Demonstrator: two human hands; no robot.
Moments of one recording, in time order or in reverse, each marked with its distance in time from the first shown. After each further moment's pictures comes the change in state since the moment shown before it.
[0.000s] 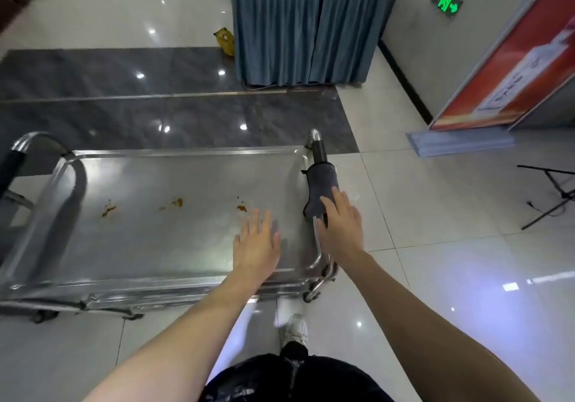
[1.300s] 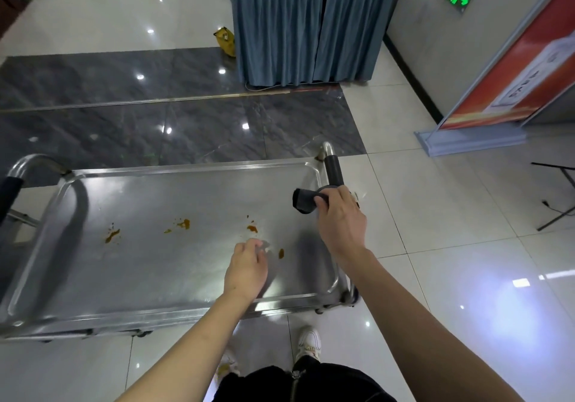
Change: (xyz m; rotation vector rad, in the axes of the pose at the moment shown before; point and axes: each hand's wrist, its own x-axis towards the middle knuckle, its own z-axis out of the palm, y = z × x) left_hand 0.046 -0.055 -0.014 -0.309 0.003 -0.149; right_hand 0.071 -0.064 -0.022 0.171 0.175 0.088
